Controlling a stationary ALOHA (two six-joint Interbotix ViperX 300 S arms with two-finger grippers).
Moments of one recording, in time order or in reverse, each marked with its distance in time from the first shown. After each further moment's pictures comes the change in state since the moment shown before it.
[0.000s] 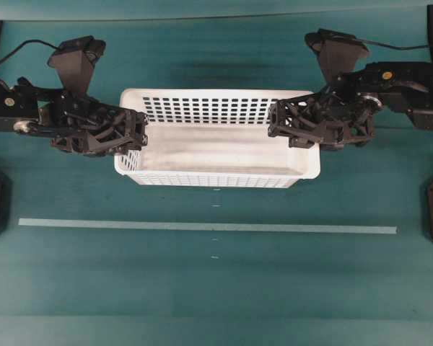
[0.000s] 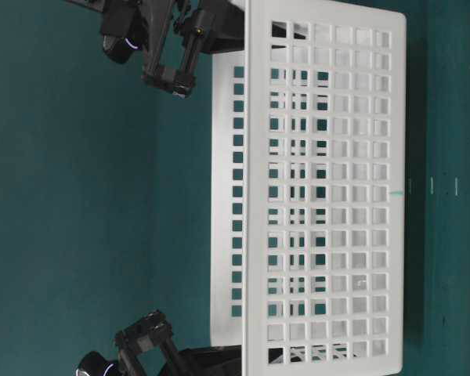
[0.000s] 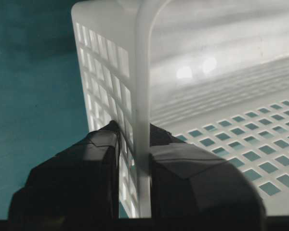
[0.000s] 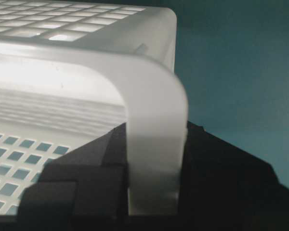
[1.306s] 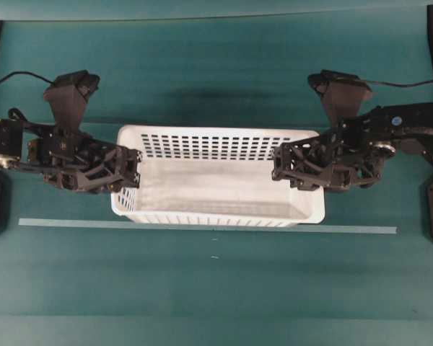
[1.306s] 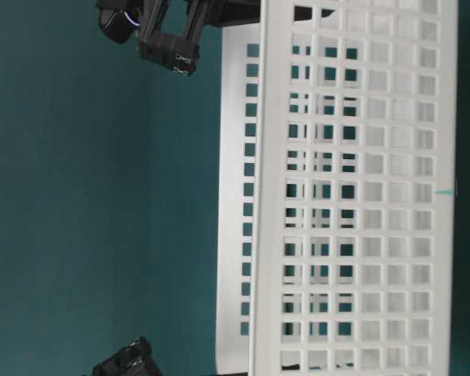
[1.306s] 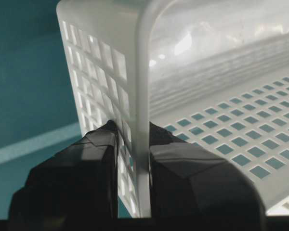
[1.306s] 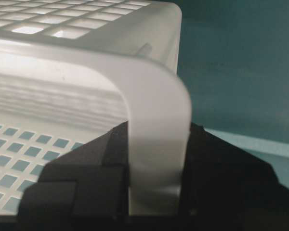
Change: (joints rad) left arm -0.198 -0.071 0.043 -0.002 0.000 -0.163; right arm 0.209 -0.057 0.064 0.005 -0.005 0.156
